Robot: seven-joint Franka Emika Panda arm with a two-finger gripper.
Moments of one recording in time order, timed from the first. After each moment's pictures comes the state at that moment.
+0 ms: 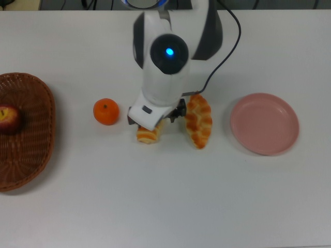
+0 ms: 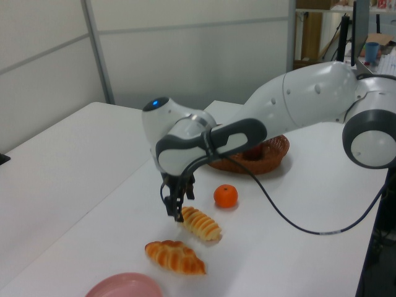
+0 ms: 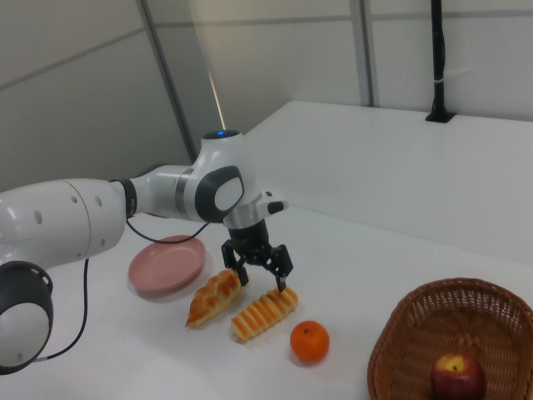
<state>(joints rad) 0.24 0.56 -0.08 -1.47 -0.04 1.94 -0.09</state>
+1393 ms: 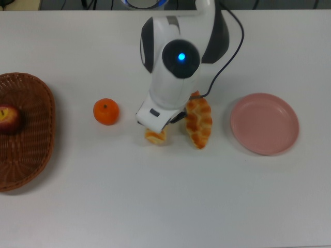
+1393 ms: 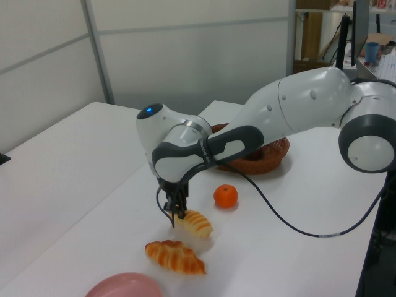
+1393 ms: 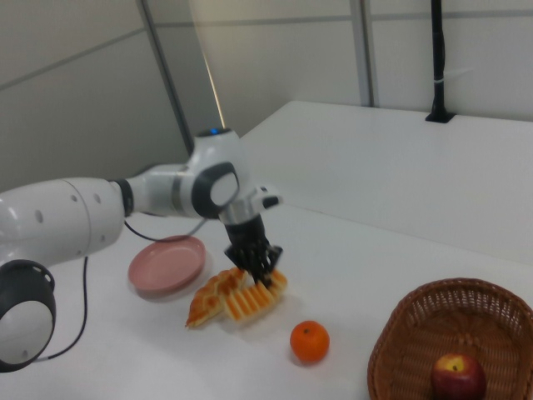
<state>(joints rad) 0.25 0.56 -0.07 -1.43 -0.08 1.94 -0.05</state>
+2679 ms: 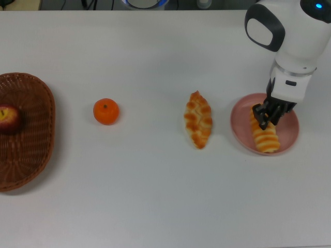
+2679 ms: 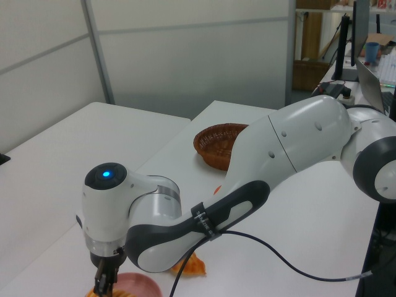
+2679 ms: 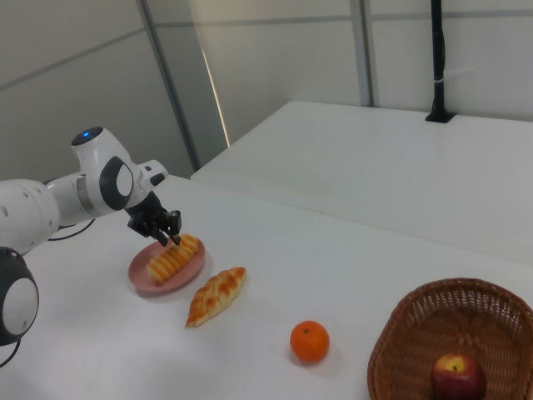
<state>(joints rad) 0.44 0.62 0.16 -1.39 -0.27 2.23 0.22</state>
